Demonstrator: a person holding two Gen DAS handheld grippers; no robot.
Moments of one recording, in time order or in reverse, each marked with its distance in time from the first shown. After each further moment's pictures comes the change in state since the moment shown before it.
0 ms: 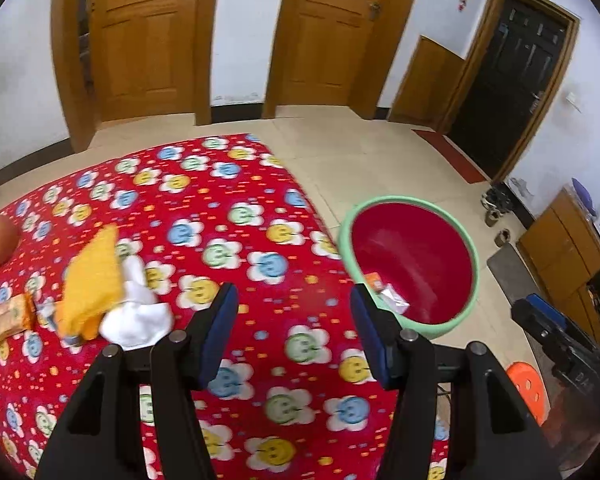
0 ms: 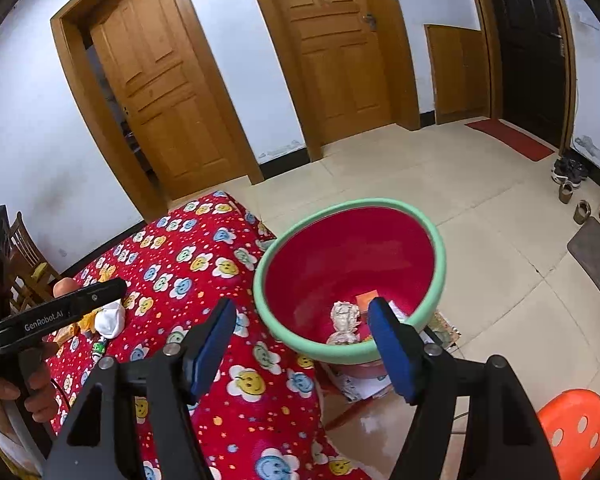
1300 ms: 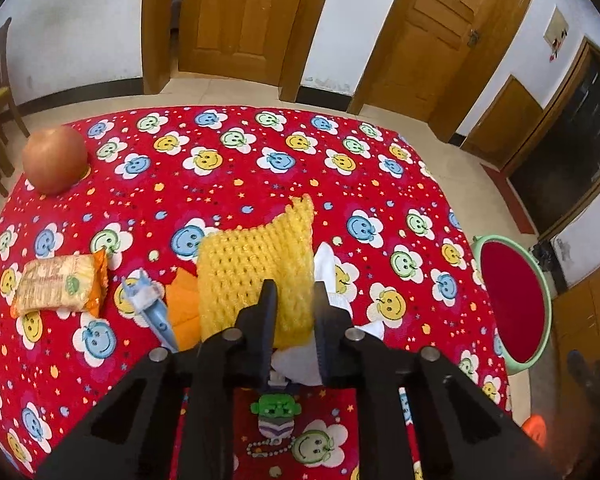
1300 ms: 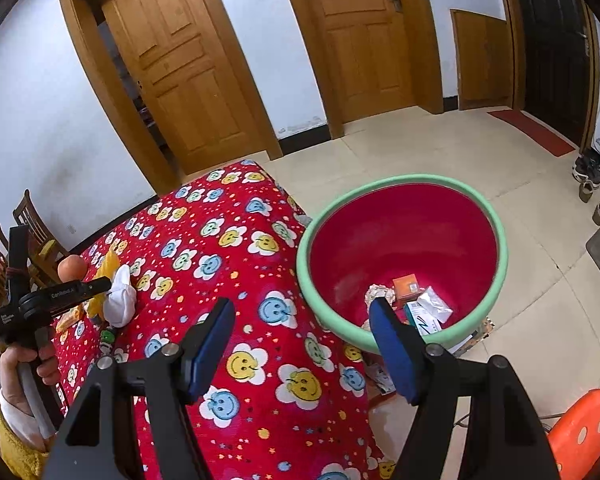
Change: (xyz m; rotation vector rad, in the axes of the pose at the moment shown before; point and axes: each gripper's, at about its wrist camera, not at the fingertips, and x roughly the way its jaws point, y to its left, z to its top) left arm 0.029 0.139 -0.010 -0.267 0.028 0.131; right arm 0.039 0.045 -0.008 -0.042 0.083 0.044
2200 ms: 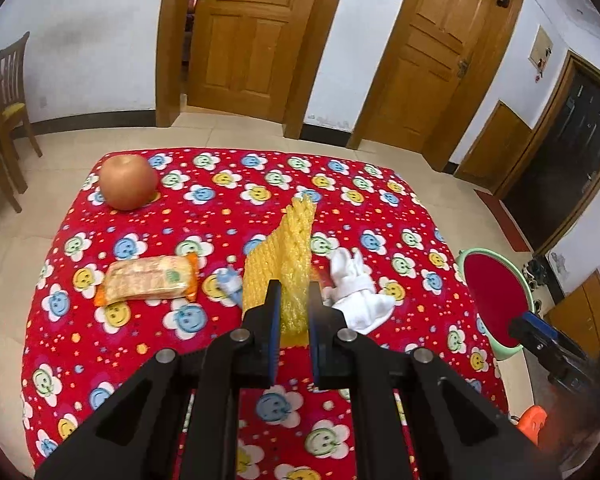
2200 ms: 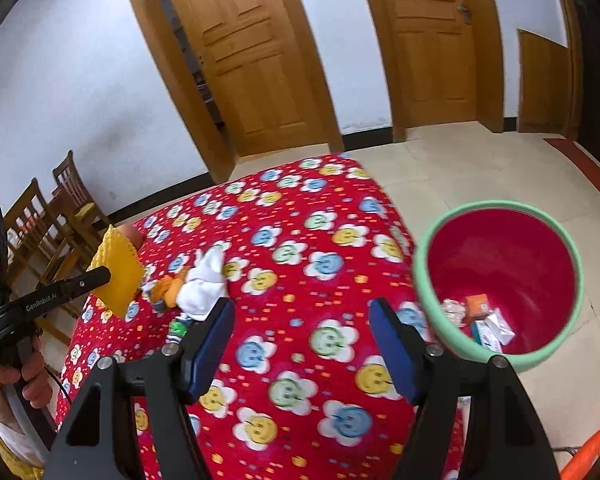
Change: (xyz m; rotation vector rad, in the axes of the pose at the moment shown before) left arm -0.090 0.036 -0.020 0.008 -0.135 0.010; right arm 0.018 0.106 0.000 -0.155 0.031 0.151
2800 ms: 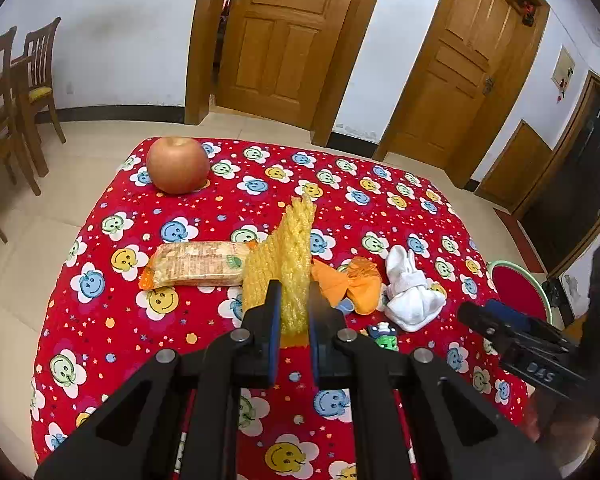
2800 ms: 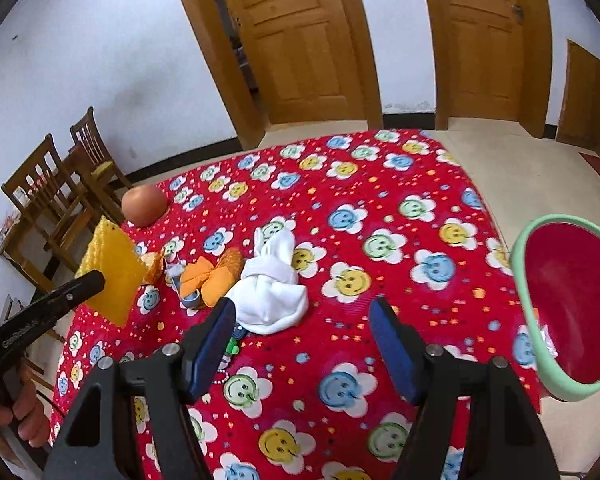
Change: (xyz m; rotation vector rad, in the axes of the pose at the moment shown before) left arm 0.000 0.042 -0.018 -0.070 -0.033 0.057; right arm 0.079 0.069 0.003 -0.102 0.107 0.051
